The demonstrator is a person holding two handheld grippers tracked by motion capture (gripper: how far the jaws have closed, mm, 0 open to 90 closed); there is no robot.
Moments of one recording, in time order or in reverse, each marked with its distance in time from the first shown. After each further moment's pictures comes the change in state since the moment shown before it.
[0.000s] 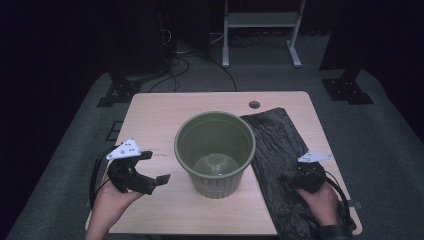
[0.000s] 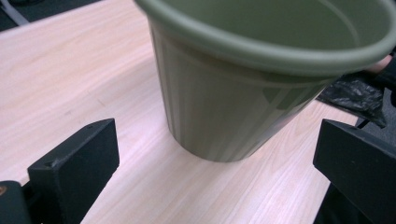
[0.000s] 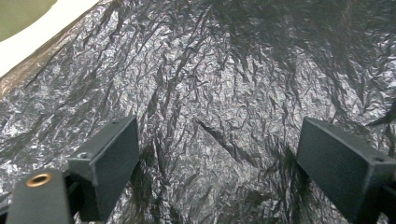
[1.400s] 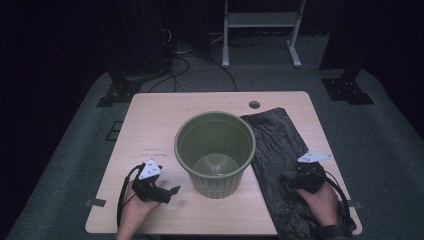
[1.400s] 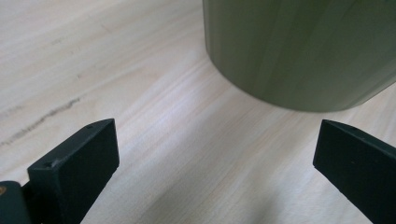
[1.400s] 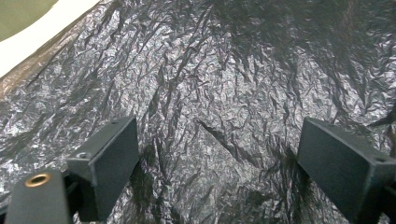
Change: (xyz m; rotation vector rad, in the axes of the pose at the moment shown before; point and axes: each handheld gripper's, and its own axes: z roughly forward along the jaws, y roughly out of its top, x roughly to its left) left arm 0.027 -0.089 0.092 0.075 0.113 0.041; right arm 0.000 0.000 0.000 0.002 0.003 -0.002
